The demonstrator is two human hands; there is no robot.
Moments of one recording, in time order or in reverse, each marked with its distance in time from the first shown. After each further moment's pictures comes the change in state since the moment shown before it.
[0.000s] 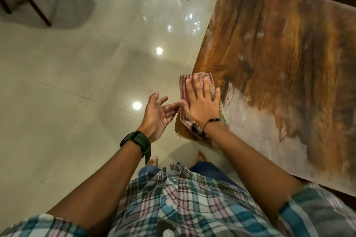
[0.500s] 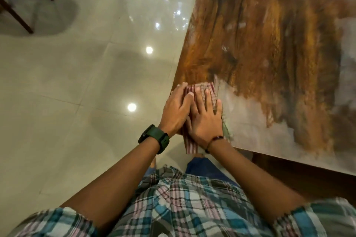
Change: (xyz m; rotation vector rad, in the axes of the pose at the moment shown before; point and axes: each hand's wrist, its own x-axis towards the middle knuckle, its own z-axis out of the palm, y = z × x) left_hand -0.010 -0.021 0.067 0.791 -0.057 0.503; right_hand -0.067 0.020 0.013 0.083 0.081 0.053
